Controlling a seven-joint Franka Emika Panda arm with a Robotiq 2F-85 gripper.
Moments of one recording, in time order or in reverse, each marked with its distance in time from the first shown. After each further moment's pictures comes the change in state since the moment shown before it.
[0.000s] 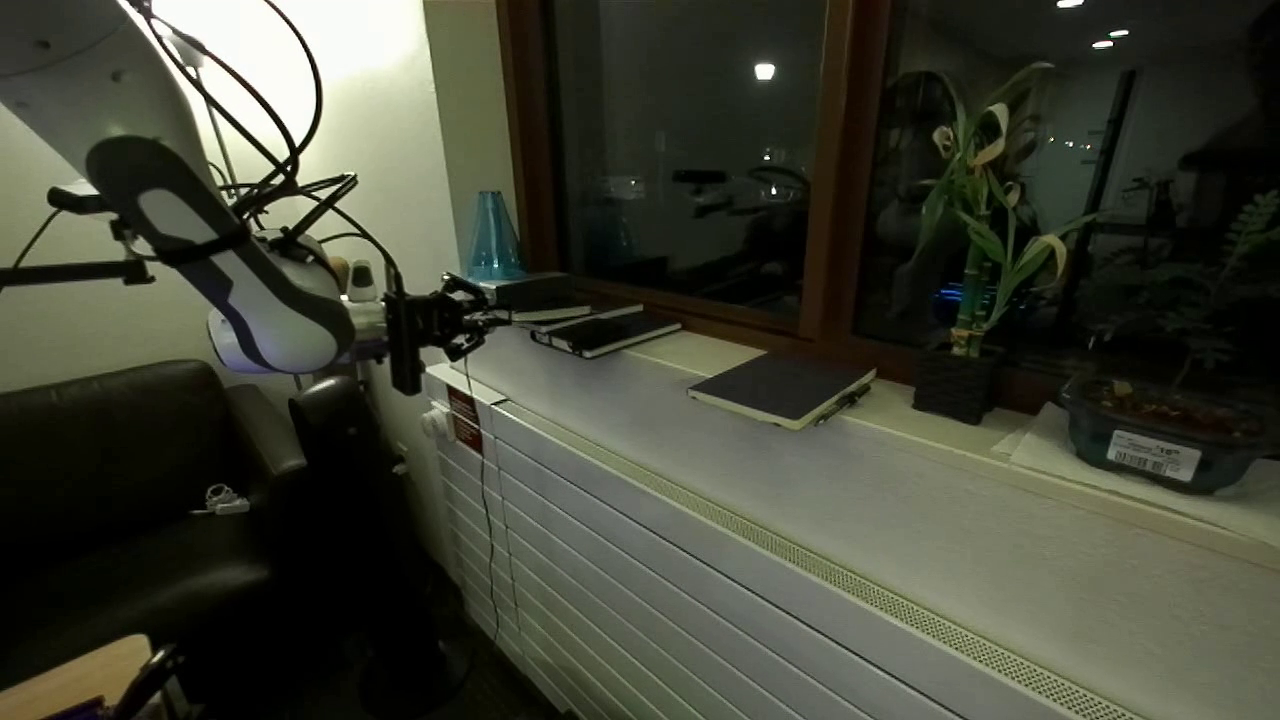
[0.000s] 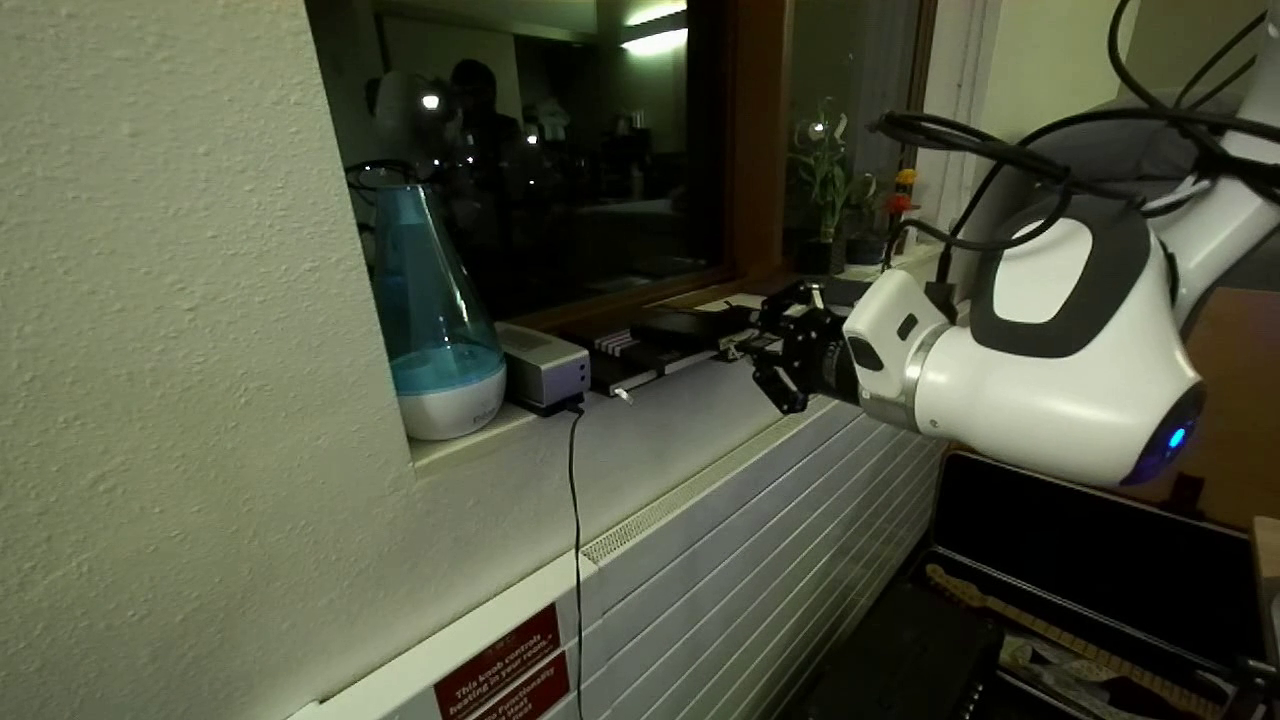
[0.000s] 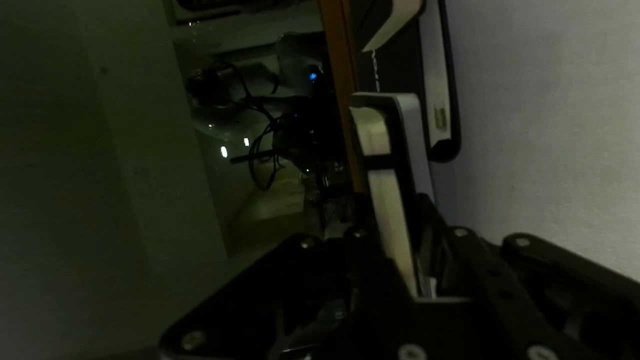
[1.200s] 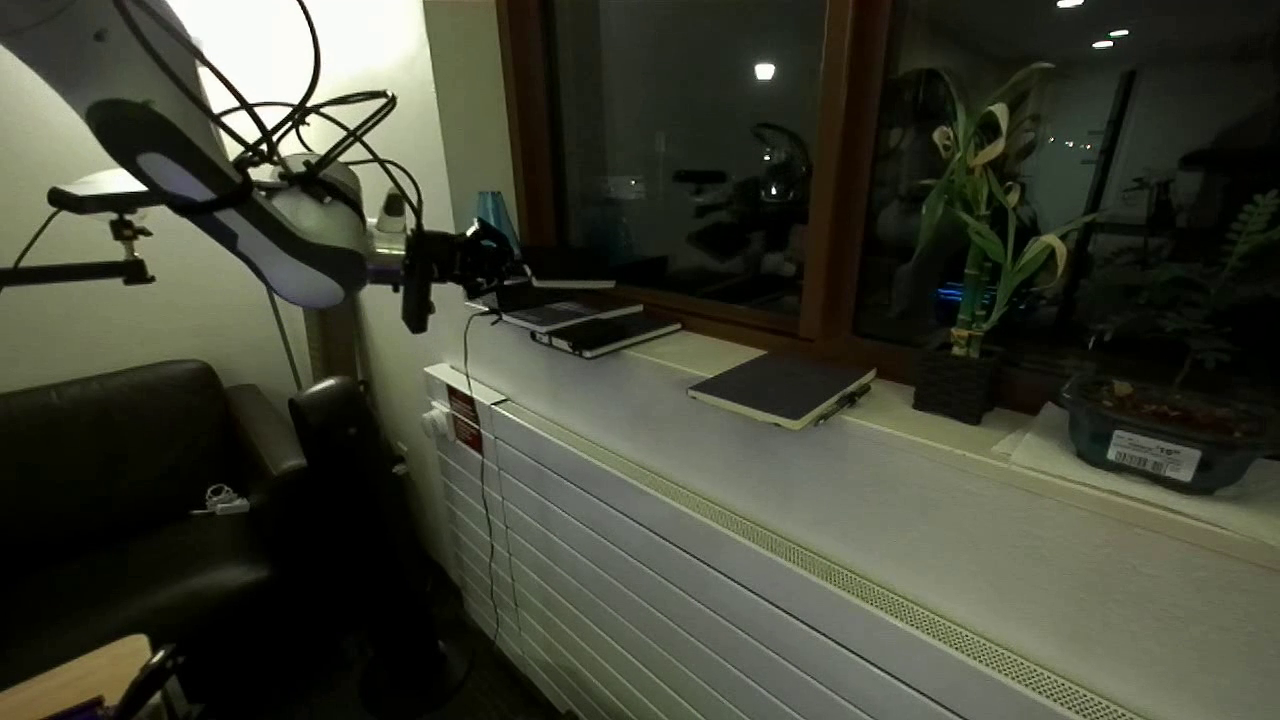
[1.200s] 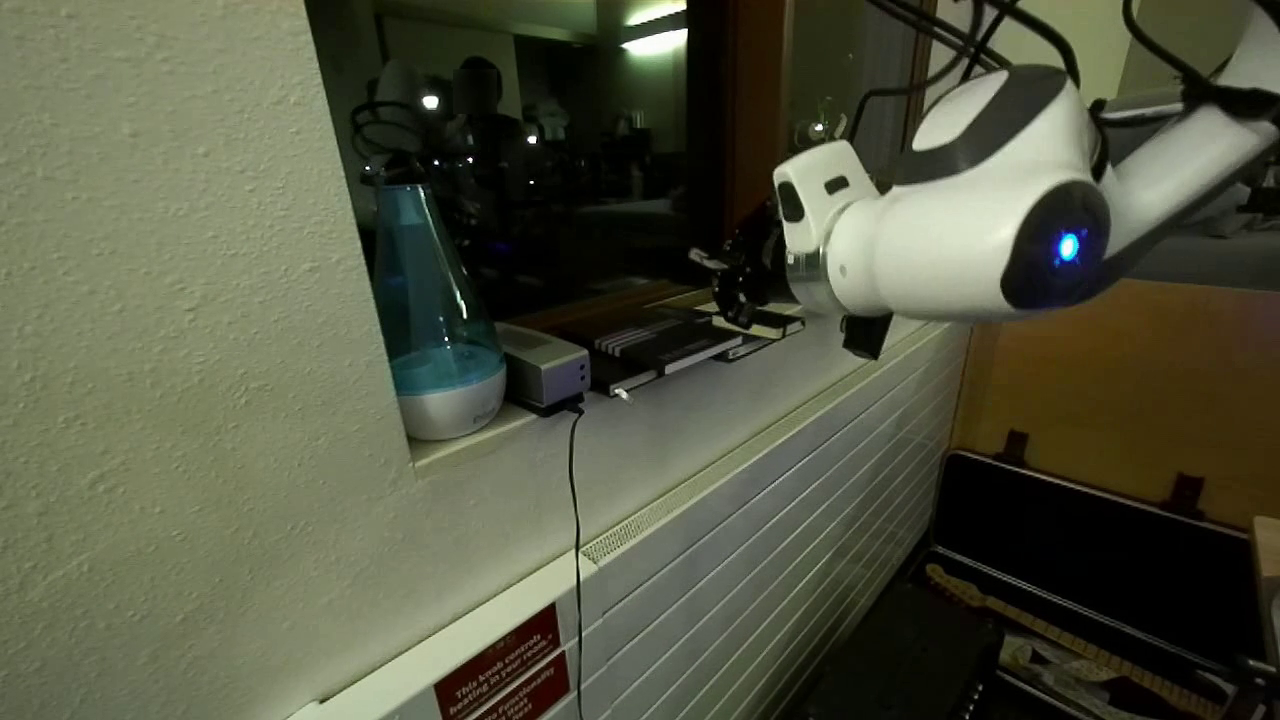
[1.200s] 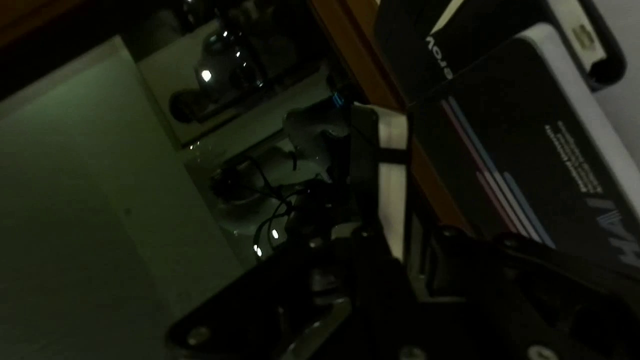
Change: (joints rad) arm -0.019 -0.019 -0.026 0.232 0.351 0.146 -0.030
